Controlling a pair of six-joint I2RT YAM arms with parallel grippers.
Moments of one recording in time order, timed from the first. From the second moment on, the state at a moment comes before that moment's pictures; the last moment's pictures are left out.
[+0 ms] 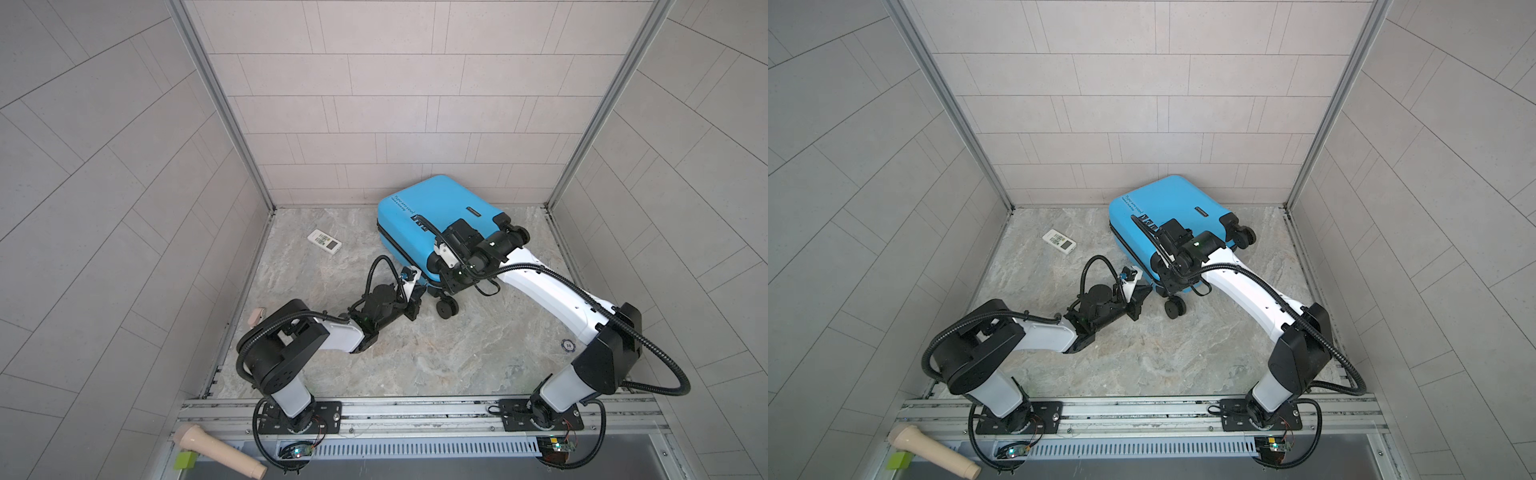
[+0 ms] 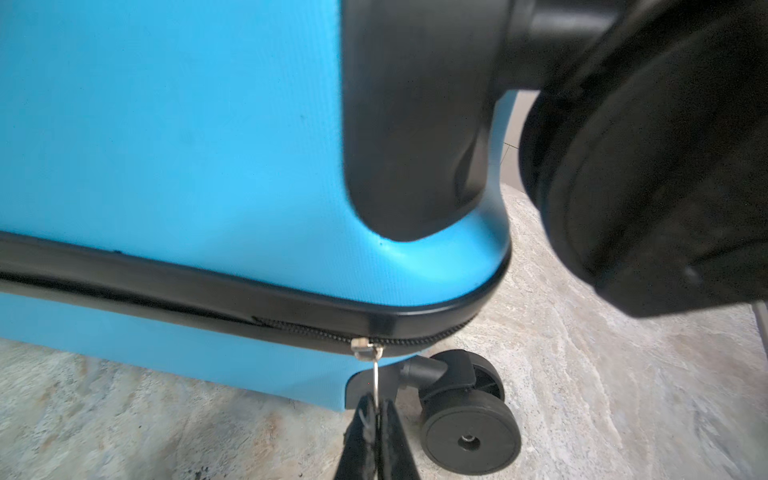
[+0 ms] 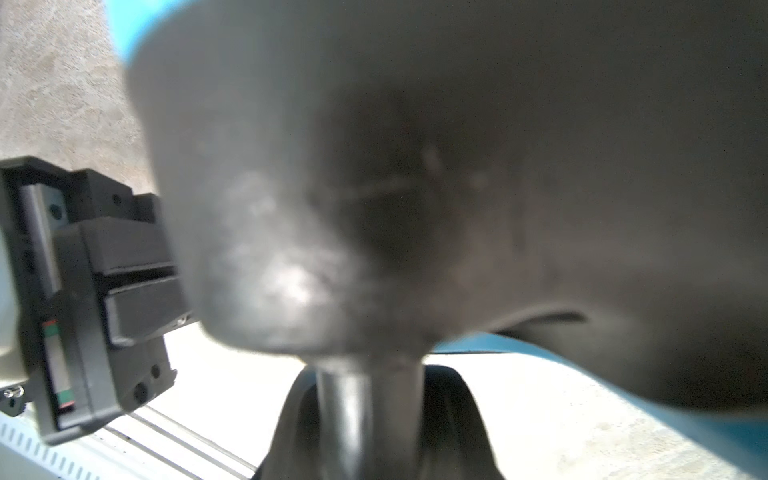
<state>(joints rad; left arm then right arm) -0.80 1.64 0.54 0.85 0.07 -0.13 0.60 1.59 1.52 -1.13 0.01 0.18</state>
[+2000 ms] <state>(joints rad) -1.01 1.69 0.56 0.93 -0.25 -0.14 0.61 1.64 1.54 -1.11 -0.12 0.29</state>
